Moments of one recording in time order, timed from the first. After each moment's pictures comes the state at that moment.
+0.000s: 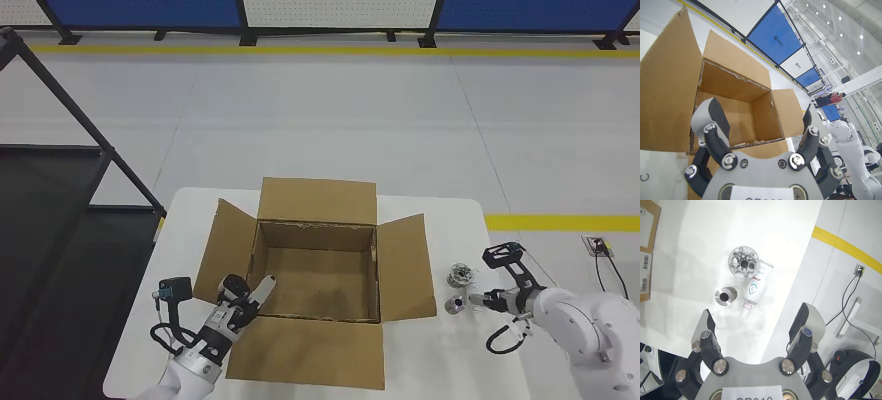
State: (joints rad) left arm 1.55 -1.23 -1.46 -2.12 0.52 -0.01 -0.25; right arm -1.08 -0.92 1.47 -1.64 -0.97 -0.13 1.10
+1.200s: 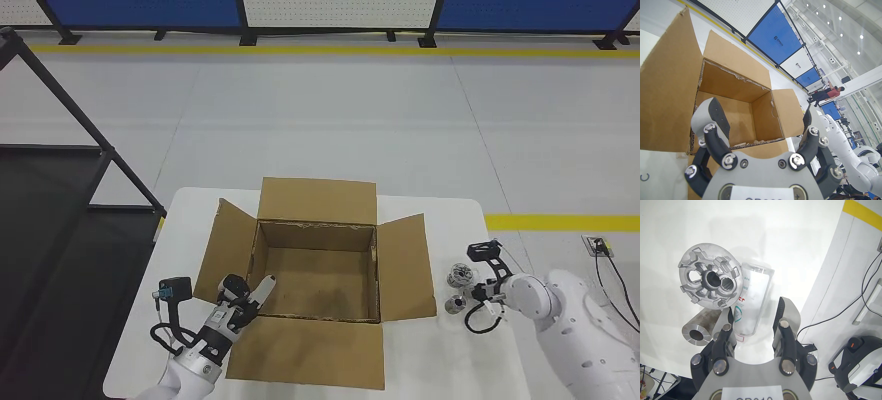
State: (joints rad) left arm 1.55 -1.23 -1.46 -2.12 0.52 -0.01 -0.25; right arm -0.77 -0.99 1.21 -1.13 -0.93 -0.12 1.04
